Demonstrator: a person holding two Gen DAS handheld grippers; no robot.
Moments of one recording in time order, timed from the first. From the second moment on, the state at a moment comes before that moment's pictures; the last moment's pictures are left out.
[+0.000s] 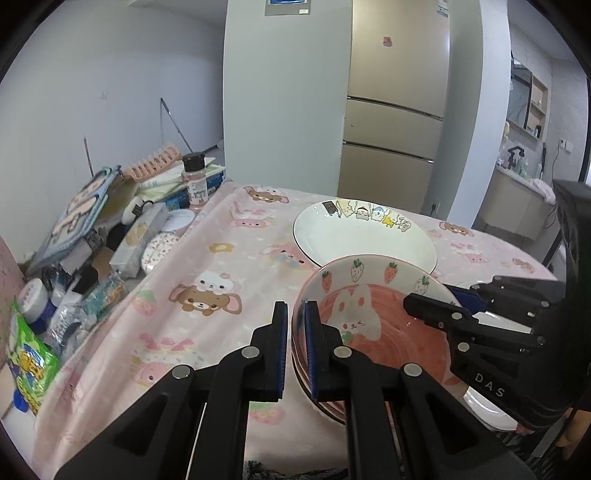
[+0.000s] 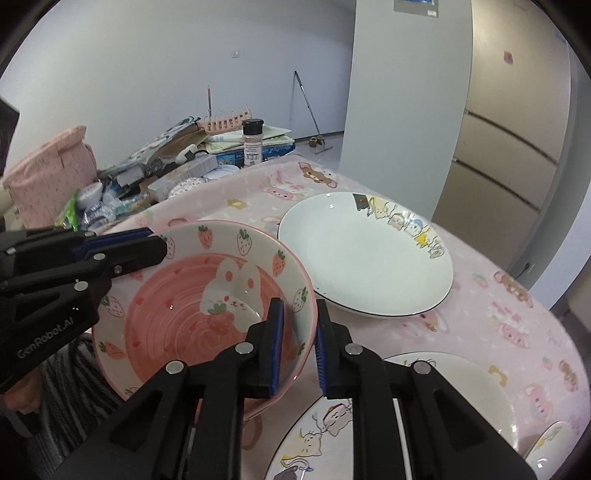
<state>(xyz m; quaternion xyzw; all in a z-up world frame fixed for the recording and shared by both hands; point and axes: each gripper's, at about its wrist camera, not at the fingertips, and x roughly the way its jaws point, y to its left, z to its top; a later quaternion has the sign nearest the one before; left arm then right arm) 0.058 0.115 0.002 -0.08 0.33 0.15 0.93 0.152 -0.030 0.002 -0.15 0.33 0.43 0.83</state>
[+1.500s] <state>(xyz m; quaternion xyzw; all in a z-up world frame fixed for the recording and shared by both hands) 0.054 0.065 0.208 -0.07 0.16 0.04 0.98 0.131 -0.158 0.217 -0.05 0.12 0.40 0.91</state>
